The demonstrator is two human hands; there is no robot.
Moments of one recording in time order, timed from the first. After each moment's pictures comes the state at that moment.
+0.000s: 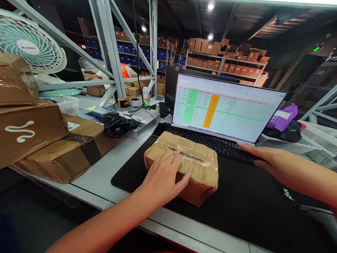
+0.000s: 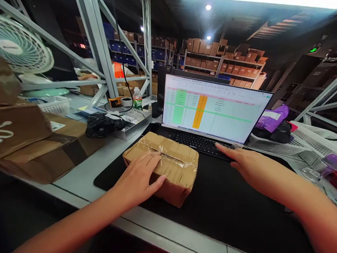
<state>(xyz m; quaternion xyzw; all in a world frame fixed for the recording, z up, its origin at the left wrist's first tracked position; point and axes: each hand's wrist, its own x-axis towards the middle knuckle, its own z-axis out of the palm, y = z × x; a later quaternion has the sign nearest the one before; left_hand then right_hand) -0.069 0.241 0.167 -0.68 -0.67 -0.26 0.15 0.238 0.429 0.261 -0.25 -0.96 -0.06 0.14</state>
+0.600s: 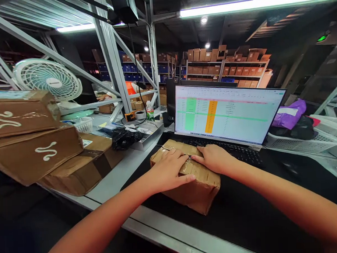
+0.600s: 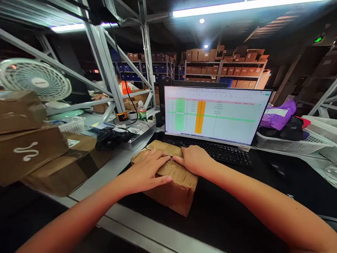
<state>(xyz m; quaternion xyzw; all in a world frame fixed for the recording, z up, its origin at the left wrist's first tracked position) -0.089 0.270 0.211 -0.75 -0.64 -0.15 0.02 0.077 0.416 0.226 -0.27 -0.96 -0.05 0.05</state>
